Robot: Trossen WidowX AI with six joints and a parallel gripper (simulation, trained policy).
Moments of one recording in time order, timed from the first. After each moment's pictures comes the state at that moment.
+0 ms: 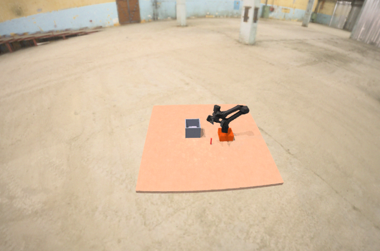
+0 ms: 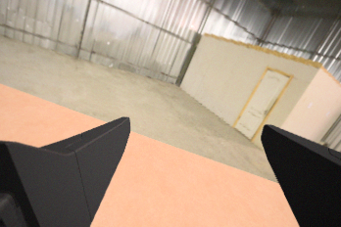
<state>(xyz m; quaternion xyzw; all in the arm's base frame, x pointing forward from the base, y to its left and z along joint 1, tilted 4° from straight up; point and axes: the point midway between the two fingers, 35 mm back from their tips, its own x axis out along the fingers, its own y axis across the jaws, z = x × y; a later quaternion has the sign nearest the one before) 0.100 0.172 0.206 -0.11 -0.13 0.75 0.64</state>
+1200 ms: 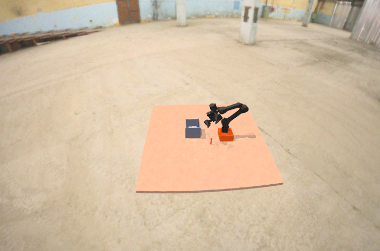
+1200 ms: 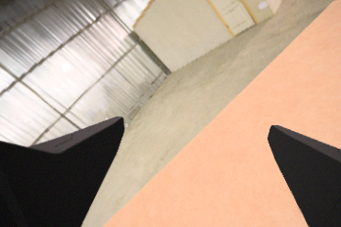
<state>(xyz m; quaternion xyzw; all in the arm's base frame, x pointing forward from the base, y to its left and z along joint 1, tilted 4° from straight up) 0.146 0.184 0.211 0.22 0.29 0.60 0.71</state>
